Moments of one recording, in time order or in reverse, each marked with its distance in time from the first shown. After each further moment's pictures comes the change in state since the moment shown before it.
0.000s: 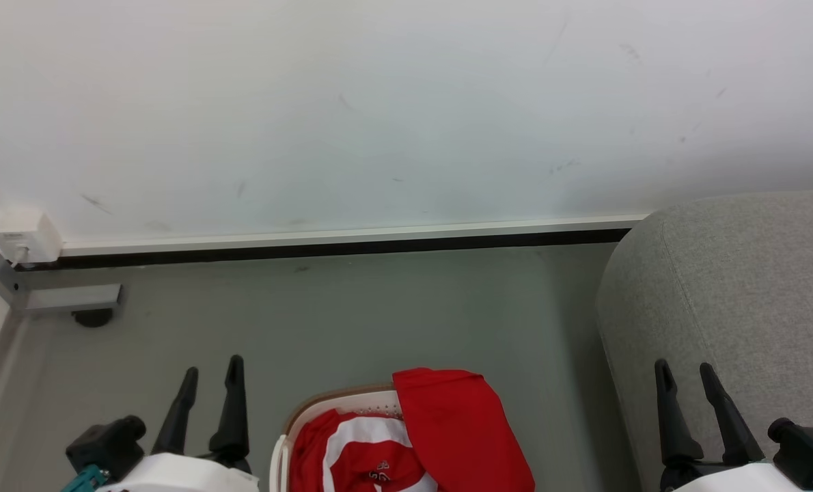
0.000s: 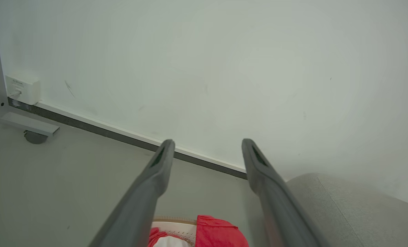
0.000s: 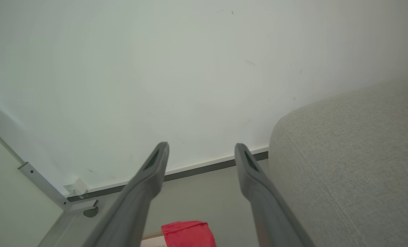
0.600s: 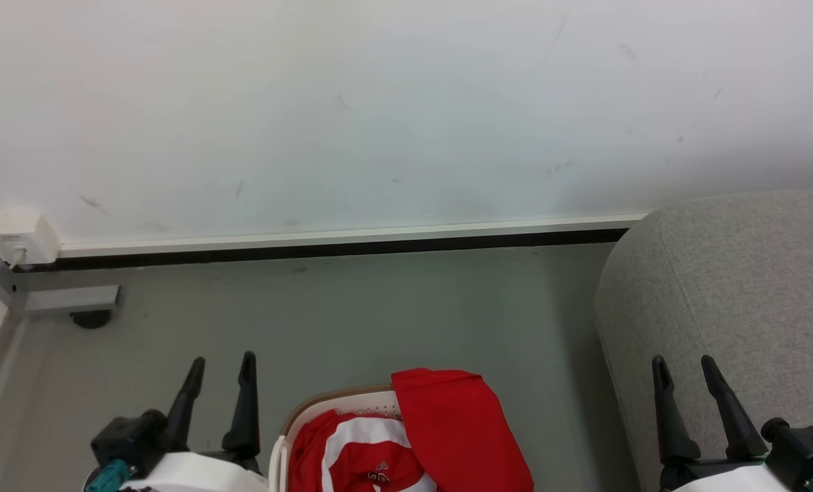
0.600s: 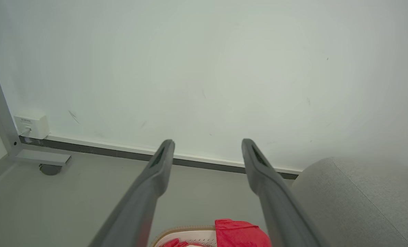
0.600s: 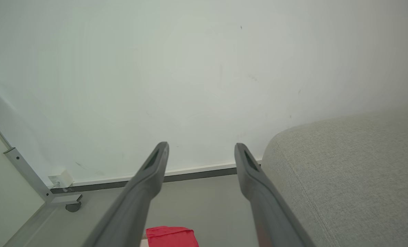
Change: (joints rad) left arm -0.011 0.008 -0.025 0.009 0.174 0.006 -0.042; right arm -0.002 -0.002 0.002 -0.004 -0.125 0.000 -0.041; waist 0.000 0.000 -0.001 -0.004
